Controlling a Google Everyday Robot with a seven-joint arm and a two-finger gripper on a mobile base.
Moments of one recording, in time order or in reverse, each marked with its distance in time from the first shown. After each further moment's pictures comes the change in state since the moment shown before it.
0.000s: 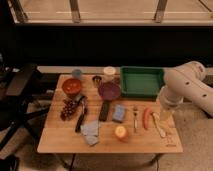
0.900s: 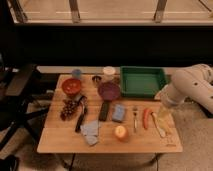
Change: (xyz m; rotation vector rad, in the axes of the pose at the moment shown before) arm -0.010 -0.018 0.004 0.083 -0.144 0.034
